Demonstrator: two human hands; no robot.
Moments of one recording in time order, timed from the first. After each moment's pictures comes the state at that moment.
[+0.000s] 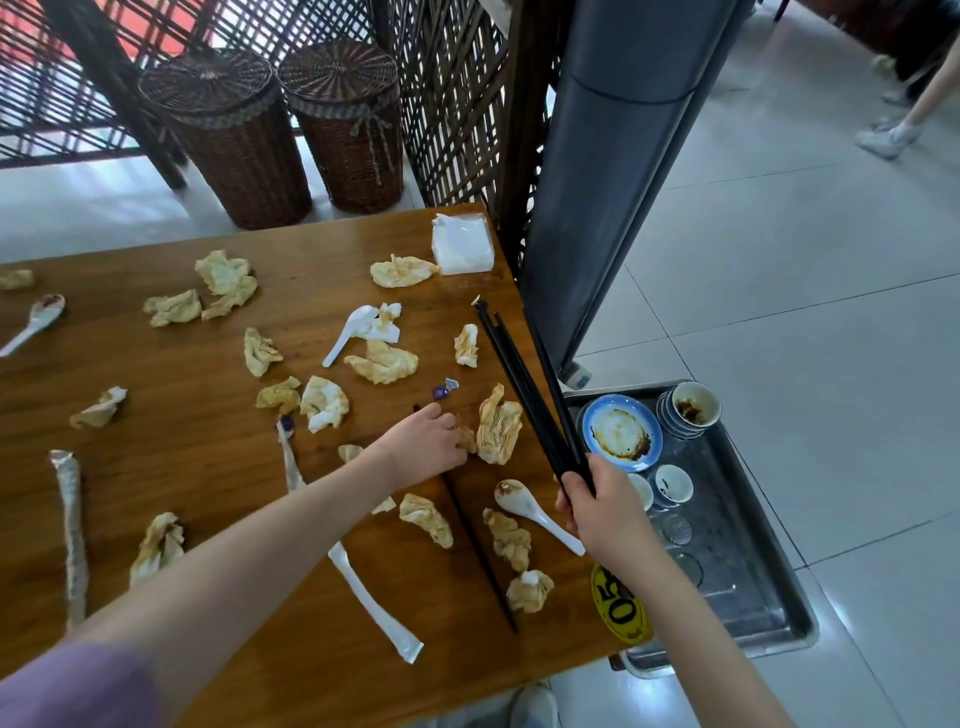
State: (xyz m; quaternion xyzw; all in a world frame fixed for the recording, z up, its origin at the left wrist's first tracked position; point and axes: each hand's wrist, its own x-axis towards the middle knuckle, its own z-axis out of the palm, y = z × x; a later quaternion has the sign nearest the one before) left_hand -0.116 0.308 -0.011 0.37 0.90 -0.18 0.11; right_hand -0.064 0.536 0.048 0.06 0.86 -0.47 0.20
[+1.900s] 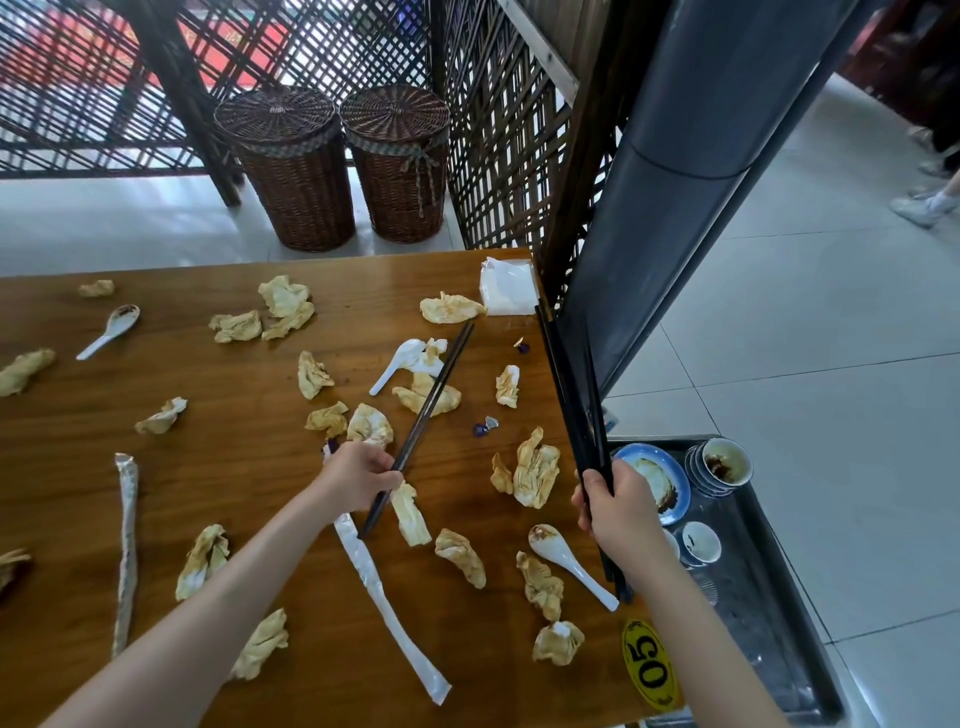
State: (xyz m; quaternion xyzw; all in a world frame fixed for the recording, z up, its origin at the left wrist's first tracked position) left_hand -0.076 0.215 0.010 -0.28 0.83 0.44 0.19; right_hand -0.096 0.495 0.072 0.10 0.83 -0.52 0.17
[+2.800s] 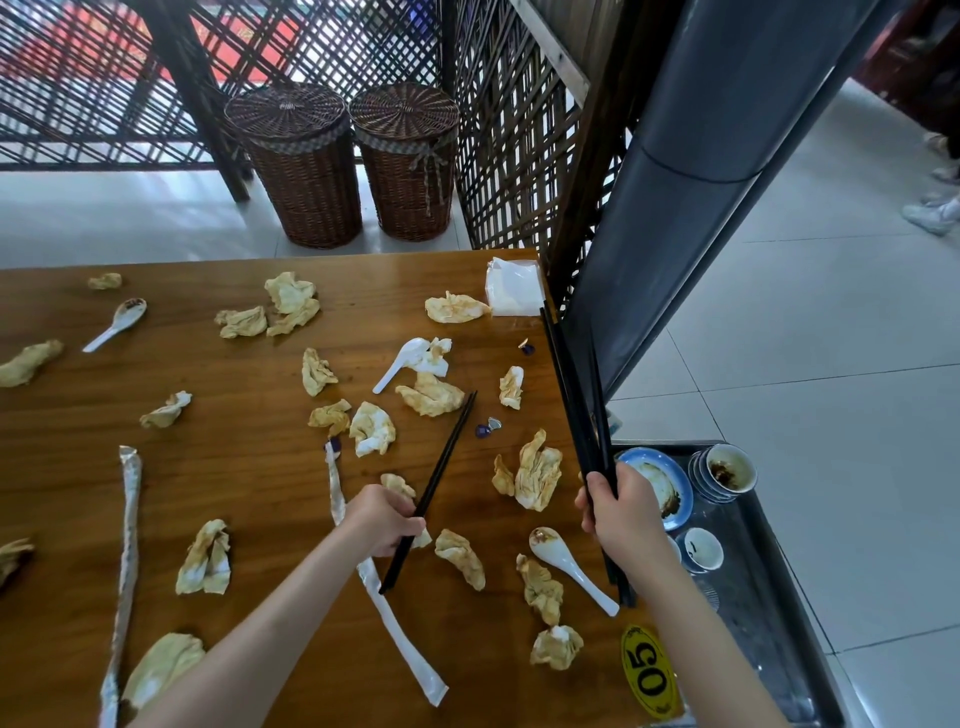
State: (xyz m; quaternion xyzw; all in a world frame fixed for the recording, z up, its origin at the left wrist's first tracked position) left_hand -0.053 0.252 -0.011 -0.41 0.73 0.49 0.24; right_hand -0.099 0.495 0.072 0.10 0.84 -0.51 0.17
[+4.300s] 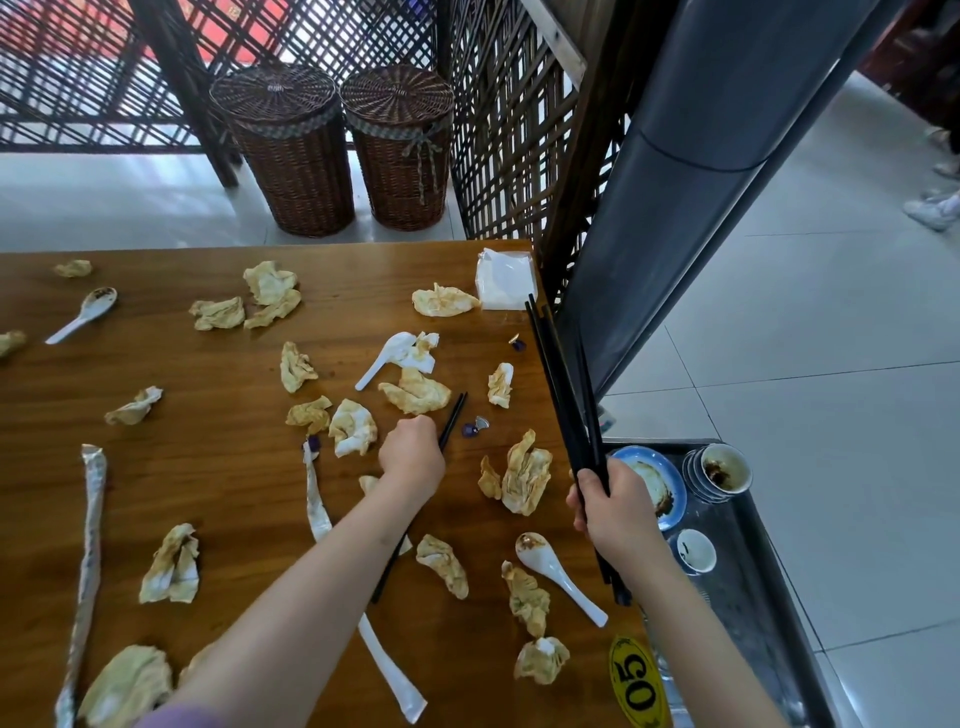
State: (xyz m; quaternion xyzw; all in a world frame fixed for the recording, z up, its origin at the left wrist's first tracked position) left_hand -0.143 0.292 -0.013 -0.27 0.93 0.15 0.18; right_hand -0.115 0.501 0.063 0.08 0.85 -0.49 0.17
